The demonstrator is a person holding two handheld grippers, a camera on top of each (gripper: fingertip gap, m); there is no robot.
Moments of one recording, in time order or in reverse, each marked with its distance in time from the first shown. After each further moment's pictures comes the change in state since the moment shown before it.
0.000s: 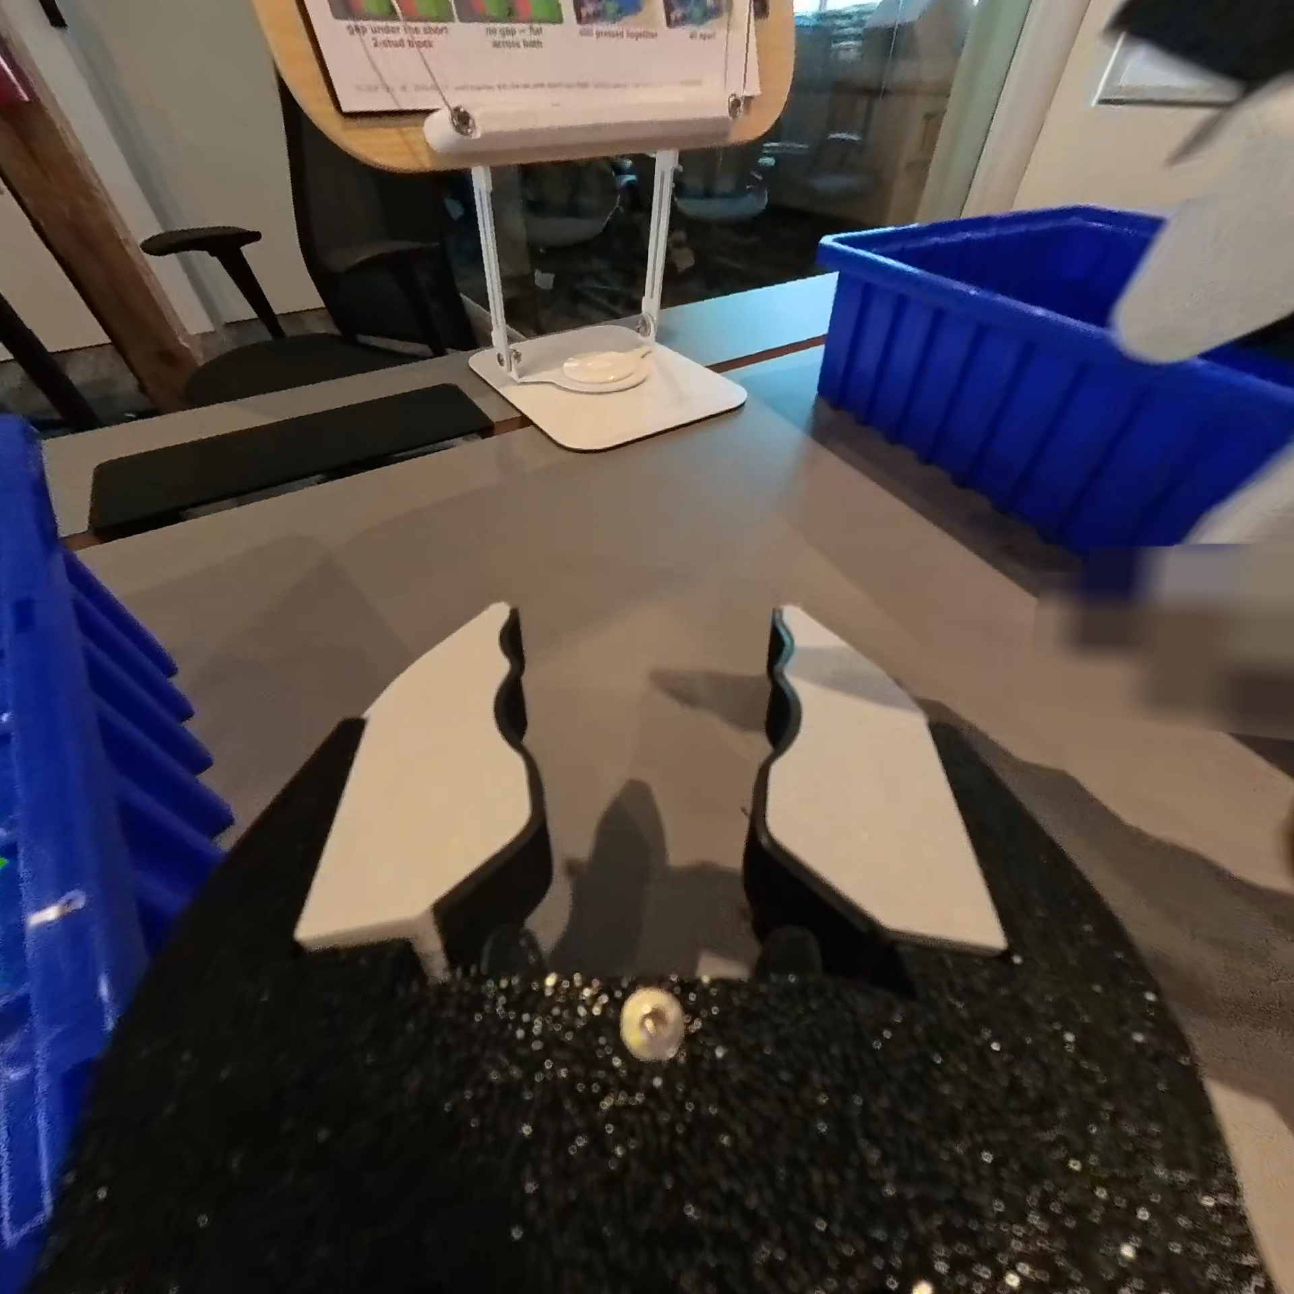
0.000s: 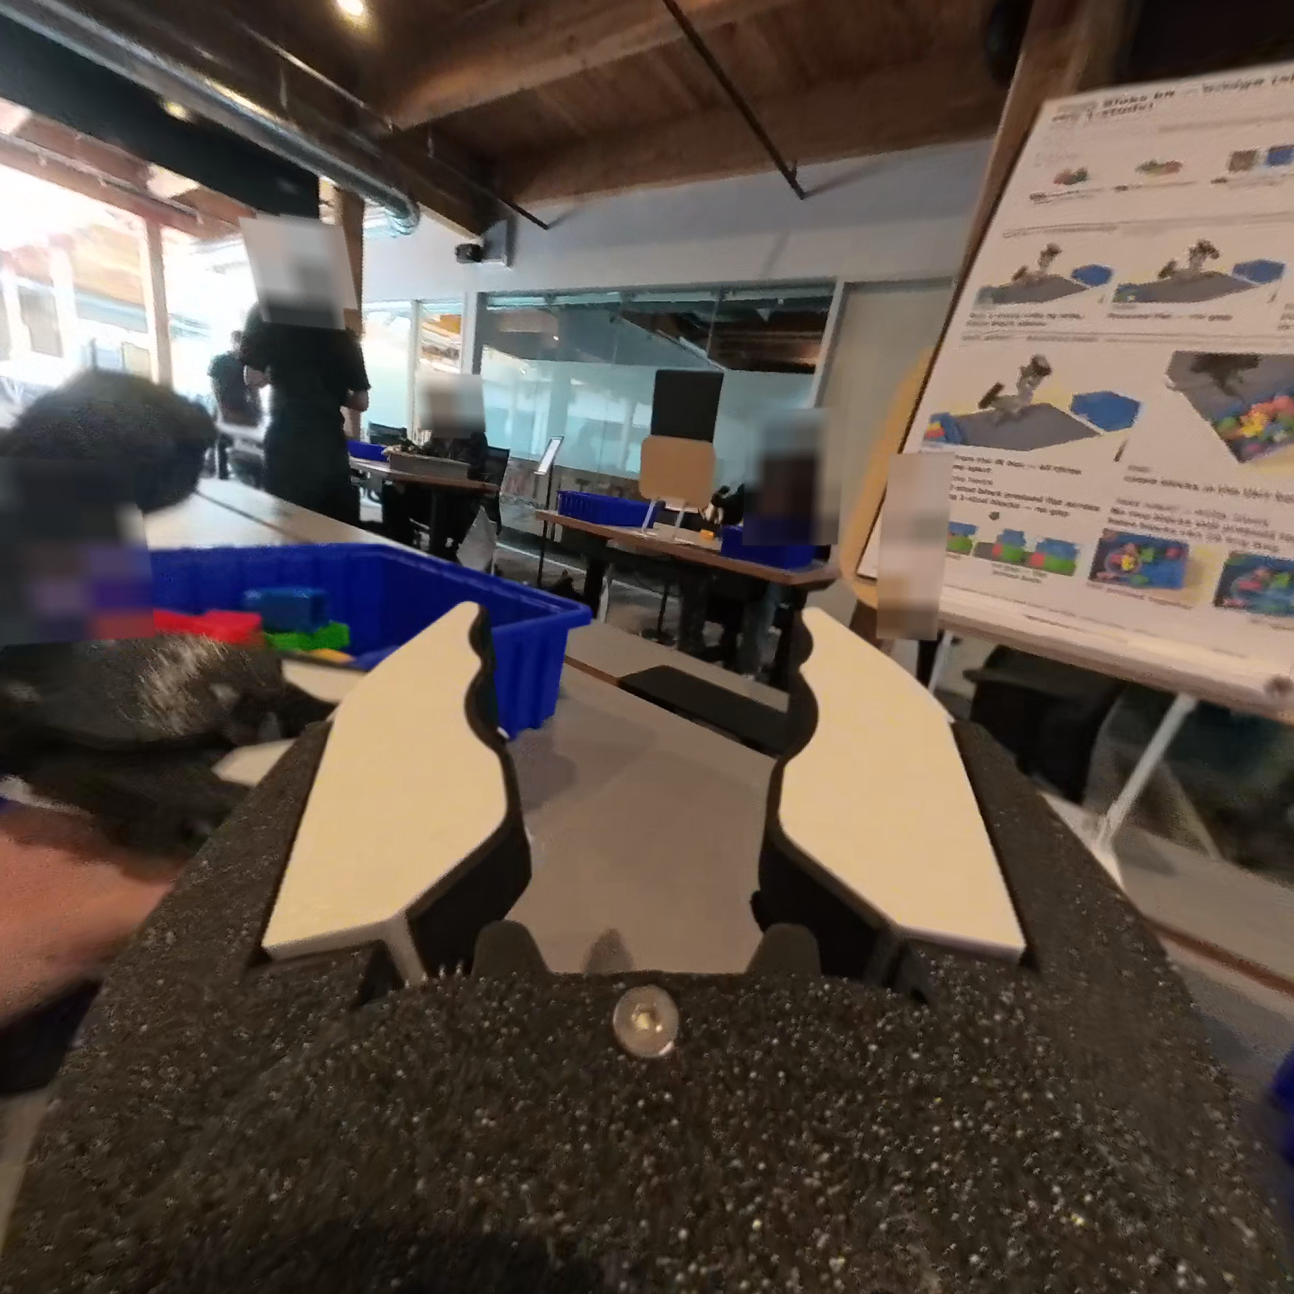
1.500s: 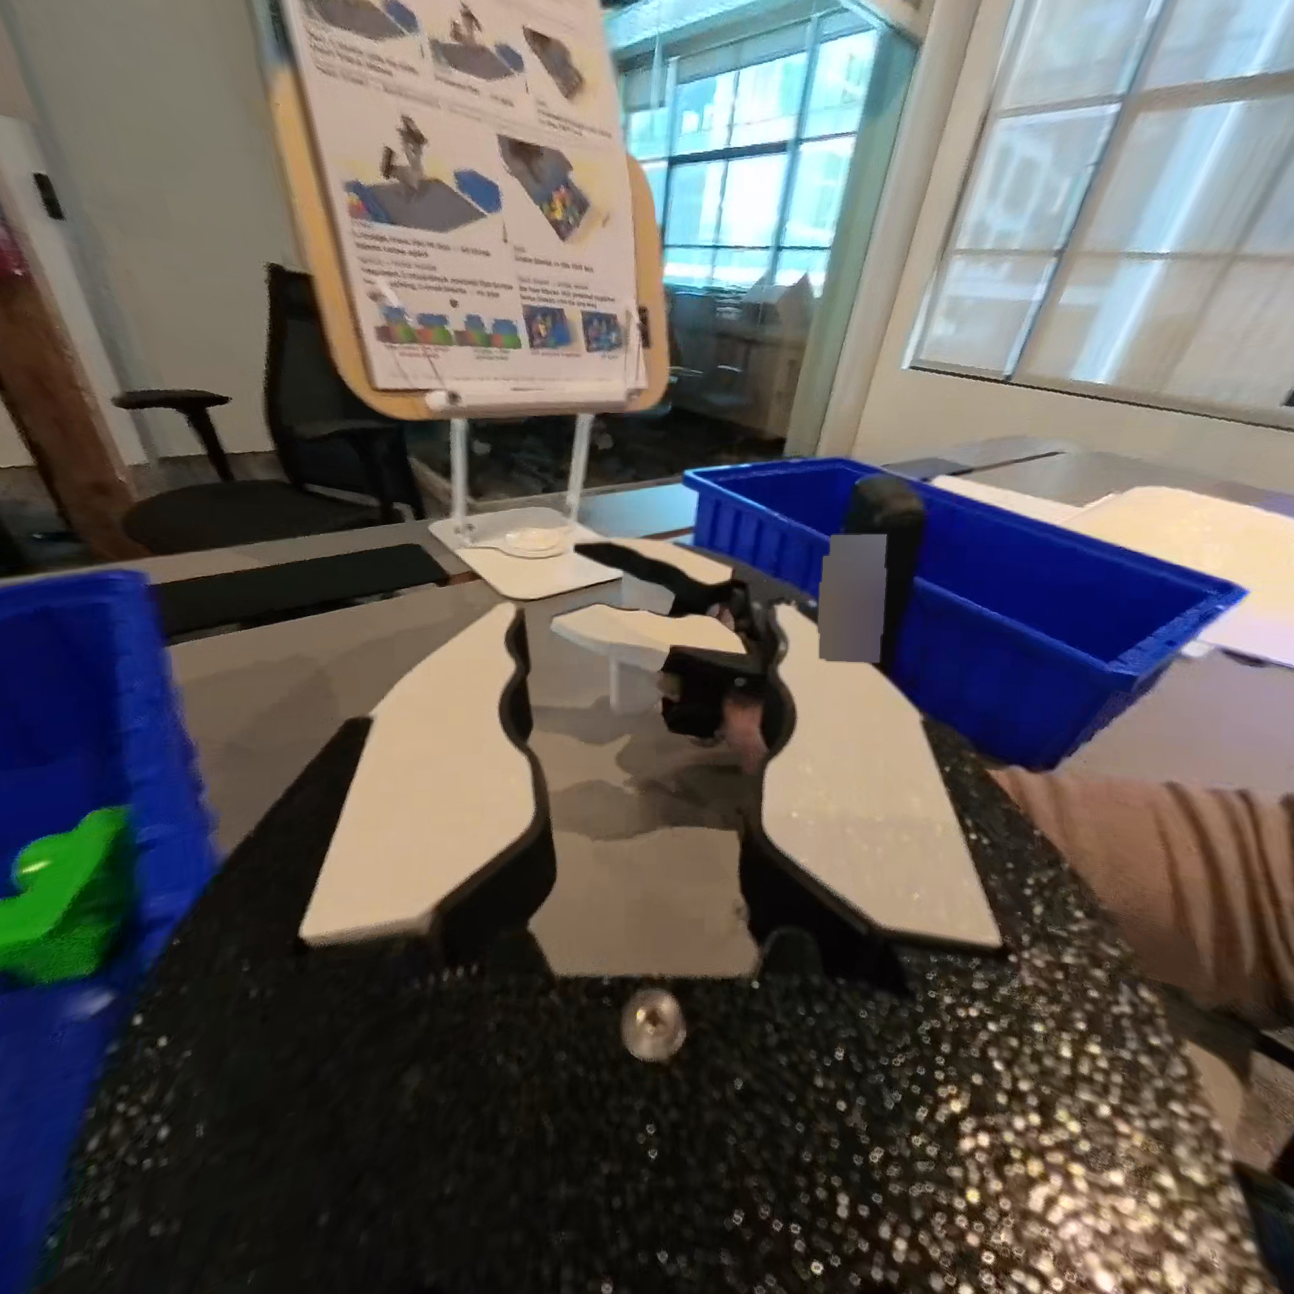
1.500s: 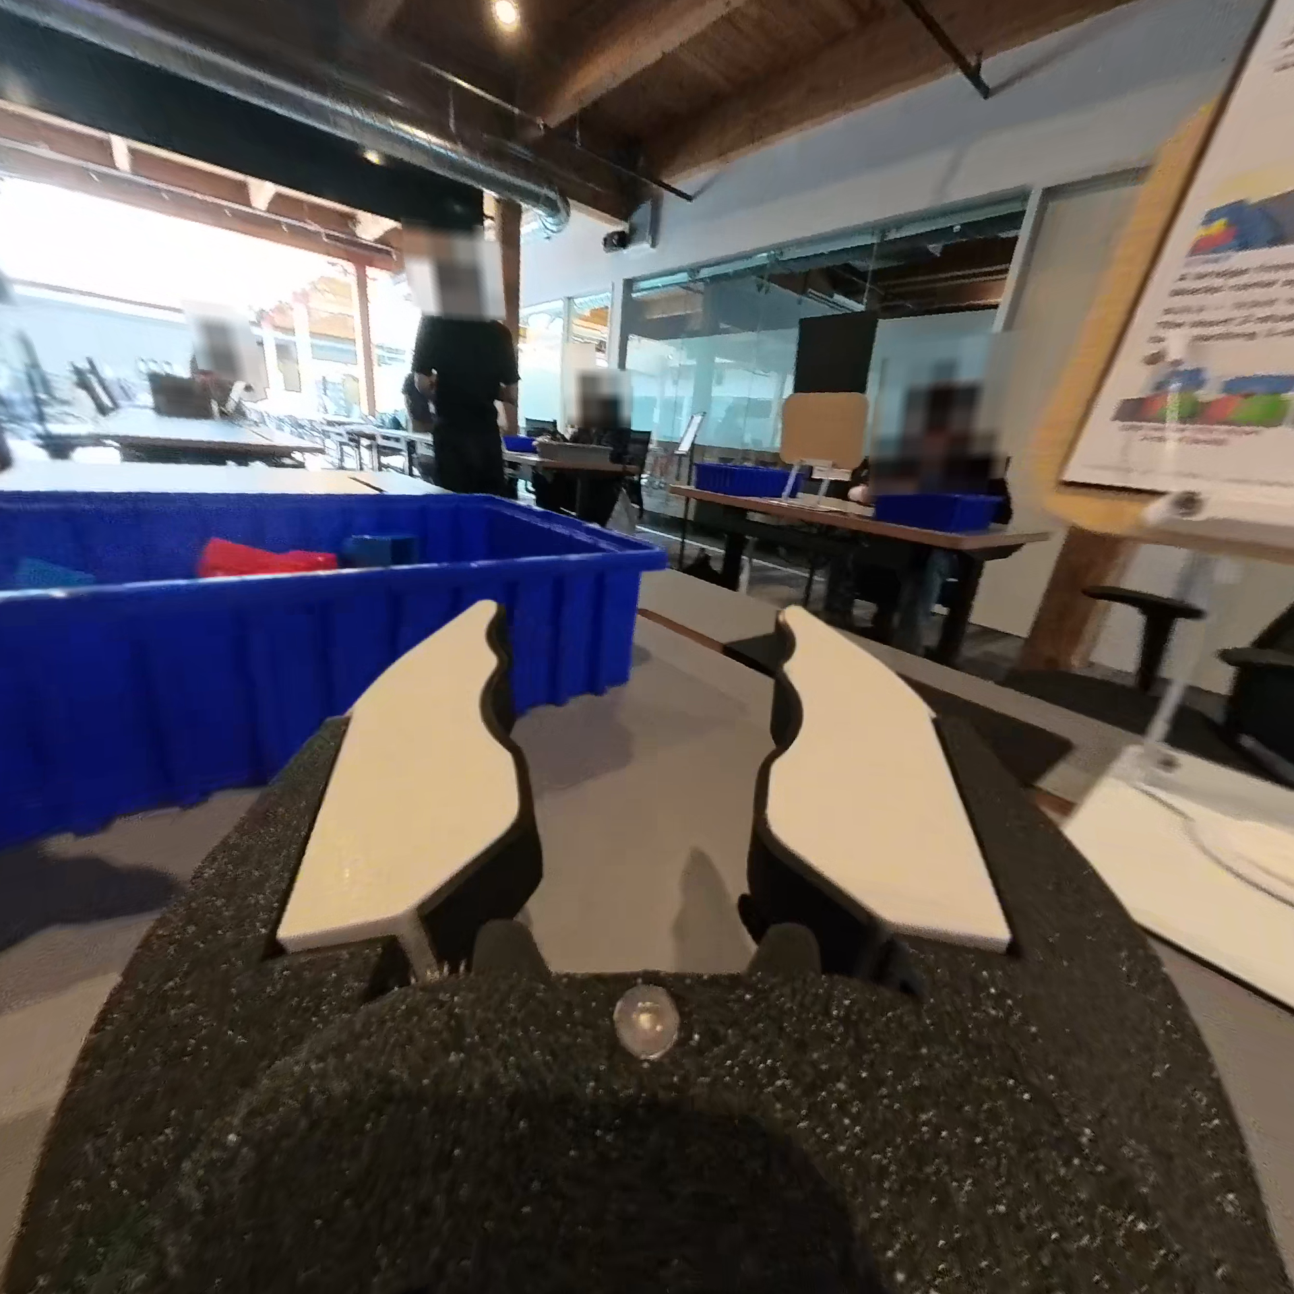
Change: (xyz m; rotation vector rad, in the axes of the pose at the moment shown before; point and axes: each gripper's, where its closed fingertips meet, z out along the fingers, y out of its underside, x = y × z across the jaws) left arm 0.018 -0.077 -0.113 0.244 0.095 -0.089; right arm -0.008 0.073 0.060 -0.028 -0.228 0.147
